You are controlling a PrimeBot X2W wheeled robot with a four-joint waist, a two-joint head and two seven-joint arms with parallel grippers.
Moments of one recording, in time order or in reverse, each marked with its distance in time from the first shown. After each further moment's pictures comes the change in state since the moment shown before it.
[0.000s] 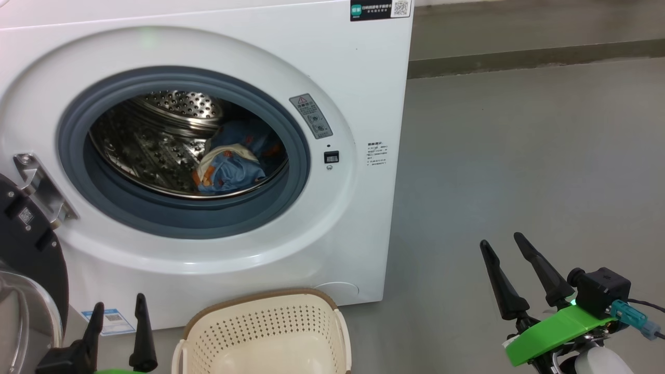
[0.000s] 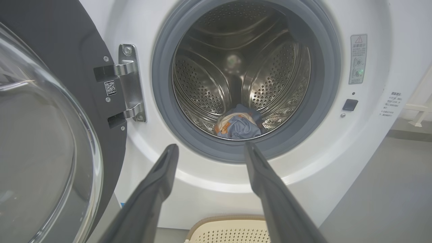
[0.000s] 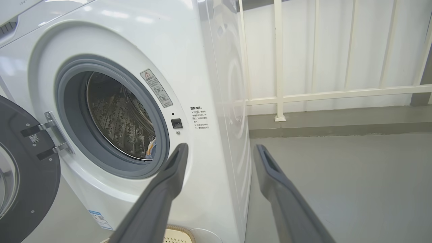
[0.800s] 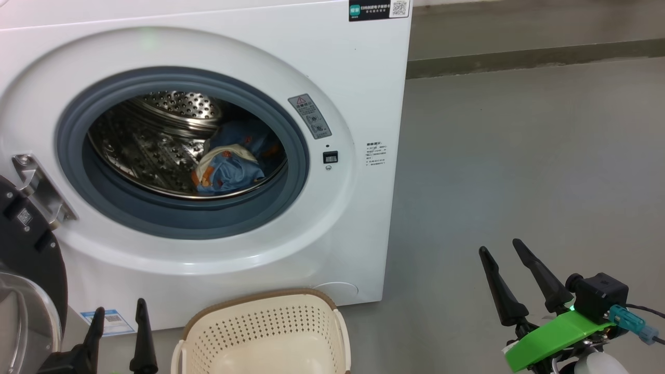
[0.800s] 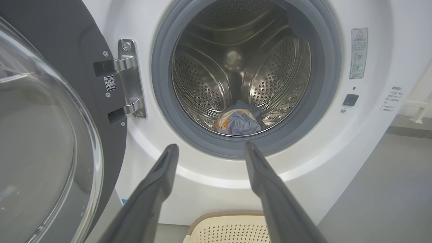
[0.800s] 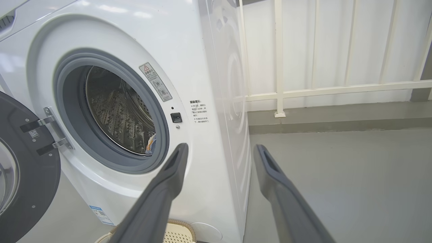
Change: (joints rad) left arm 0.014 0.000 0.000 0.000 0.003 0.000 0.000; right arm 0.014 -0.002 0.007 0.004 0.000 0.000 0.000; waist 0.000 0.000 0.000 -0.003
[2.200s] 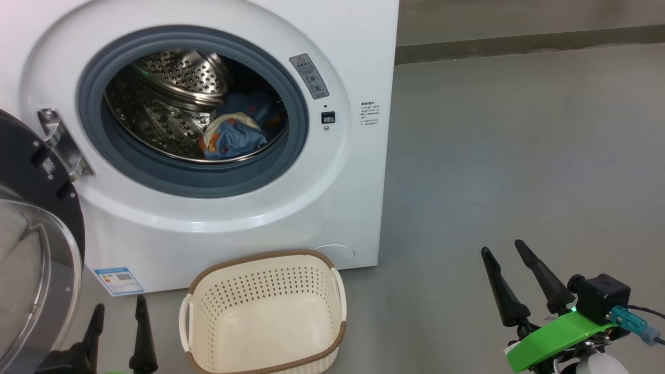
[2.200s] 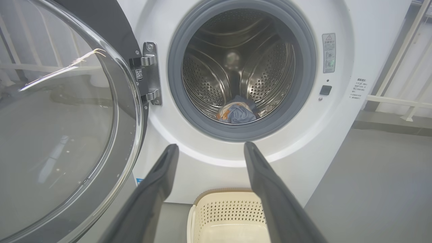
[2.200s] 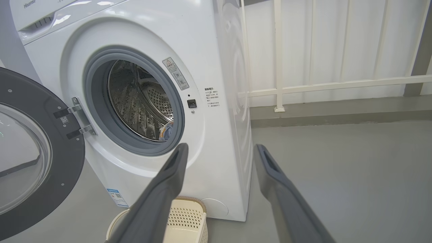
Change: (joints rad) left arm 0.000 0.000 0.000 -0.016 0.000 -0.008 0.000; right arm 0.004 0.001 -0.007 0.001 0.000 0.000 0.000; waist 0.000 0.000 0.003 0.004
